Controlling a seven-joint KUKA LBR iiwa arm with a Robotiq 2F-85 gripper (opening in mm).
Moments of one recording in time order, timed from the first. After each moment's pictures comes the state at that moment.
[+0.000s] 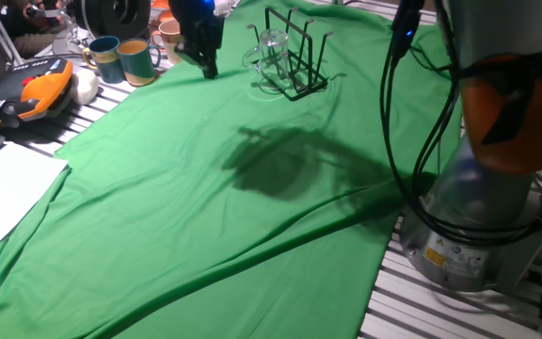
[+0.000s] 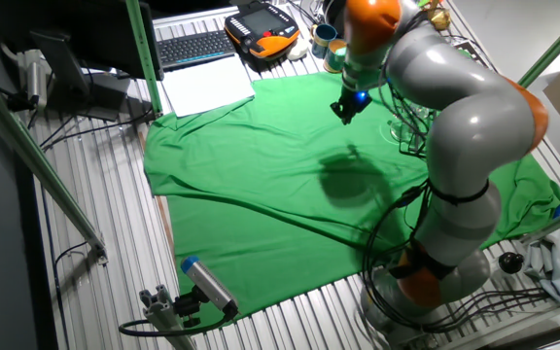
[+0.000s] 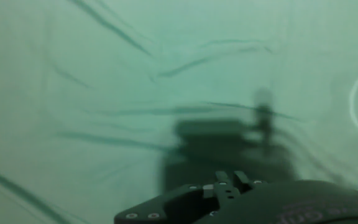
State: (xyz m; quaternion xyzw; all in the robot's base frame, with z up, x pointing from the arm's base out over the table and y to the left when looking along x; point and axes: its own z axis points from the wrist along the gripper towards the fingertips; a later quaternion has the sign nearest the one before) arm 0.521 0.012 0.265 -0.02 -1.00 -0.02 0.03
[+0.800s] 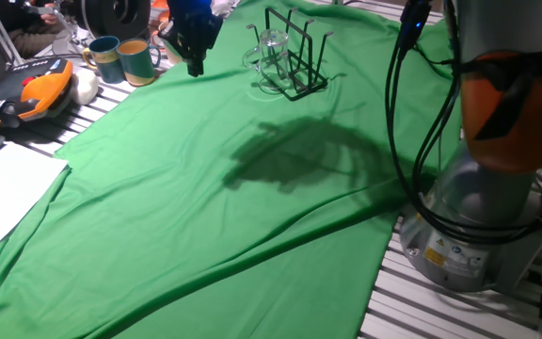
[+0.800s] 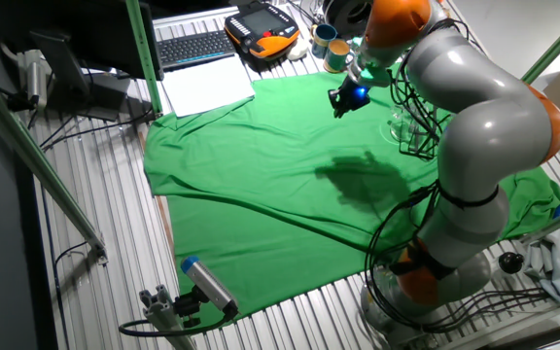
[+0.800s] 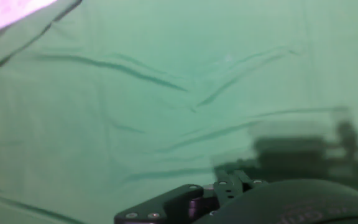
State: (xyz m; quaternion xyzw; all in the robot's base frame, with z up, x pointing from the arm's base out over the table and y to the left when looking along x) arm 0.533 0.029 0.277 -0.16 -0.98 -0.10 0.03
